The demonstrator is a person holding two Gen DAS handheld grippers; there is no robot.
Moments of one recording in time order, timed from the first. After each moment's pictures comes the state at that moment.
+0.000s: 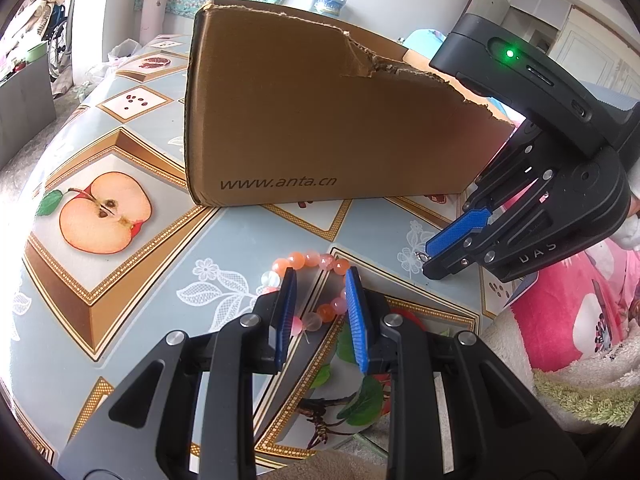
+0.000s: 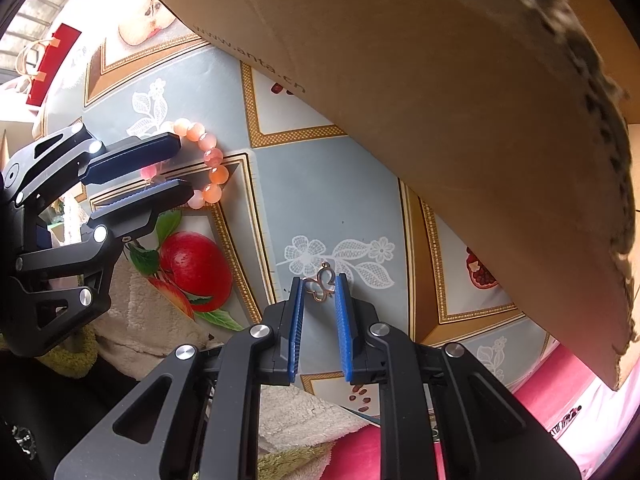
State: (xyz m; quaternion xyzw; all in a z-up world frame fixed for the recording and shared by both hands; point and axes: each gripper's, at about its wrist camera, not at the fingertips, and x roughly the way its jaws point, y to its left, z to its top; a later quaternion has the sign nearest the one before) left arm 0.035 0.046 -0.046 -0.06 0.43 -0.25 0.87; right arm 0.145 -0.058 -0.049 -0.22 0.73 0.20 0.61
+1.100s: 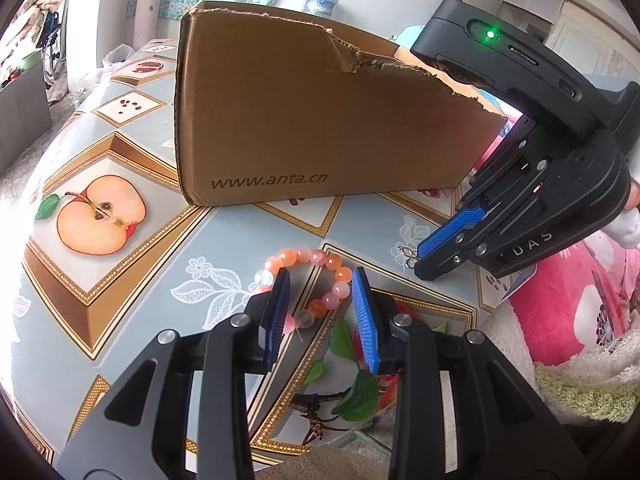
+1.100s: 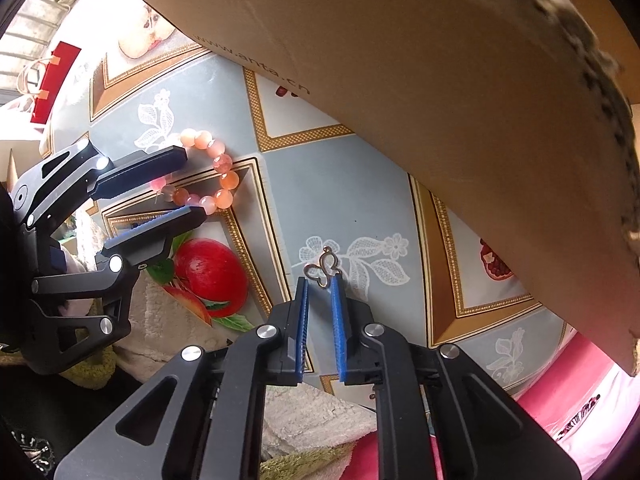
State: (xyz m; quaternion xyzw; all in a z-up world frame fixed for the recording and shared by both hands) left arm 0.031 0.044 -0.044 -0.05 0.42 -0.26 0.87; right arm 0.150 -0.058 -0.042 -0.19 0.74 0.20 0.62
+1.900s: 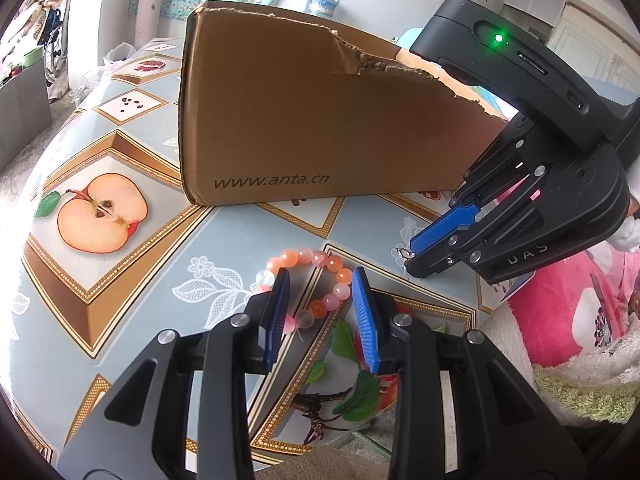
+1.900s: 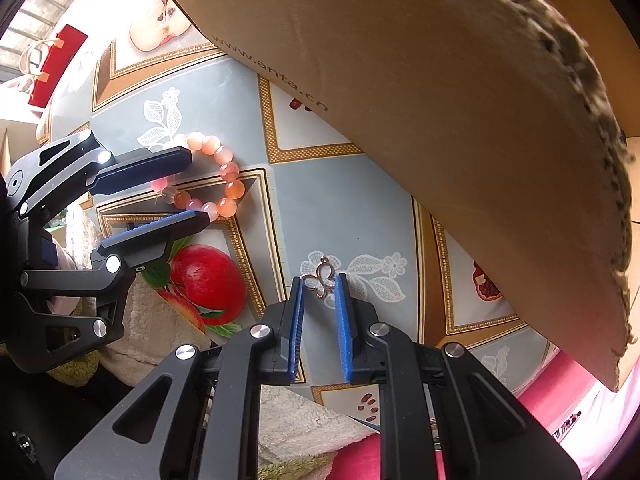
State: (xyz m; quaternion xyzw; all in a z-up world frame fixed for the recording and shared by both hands) left arm 0.032 0.046 -0.046 -0.05 0.42 -0.26 0.87; right arm 0.145 -0.048 -0.036 -0.23 0.71 0.21 0.63
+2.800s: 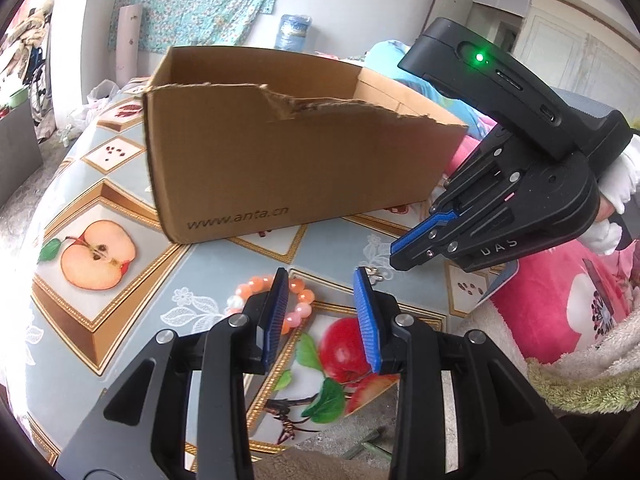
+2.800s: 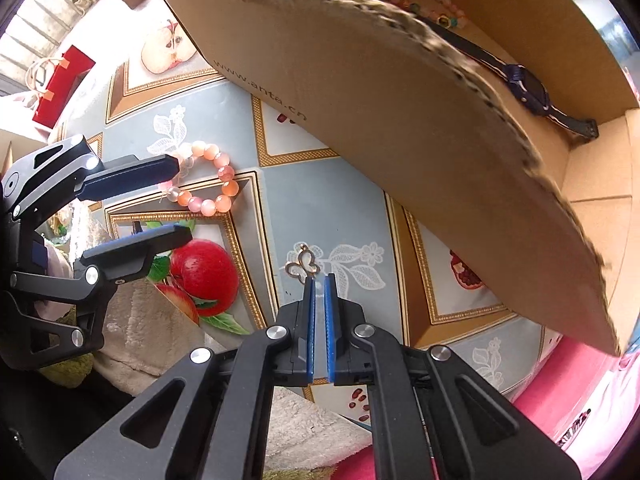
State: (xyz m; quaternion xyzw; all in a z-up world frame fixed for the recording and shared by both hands) left arm 0.010 0.029 -0.024 -0.01 0.37 -0.30 0.88; right arm 0.120 -0.093 -0.008 -0.18 0.66 0.21 0.70
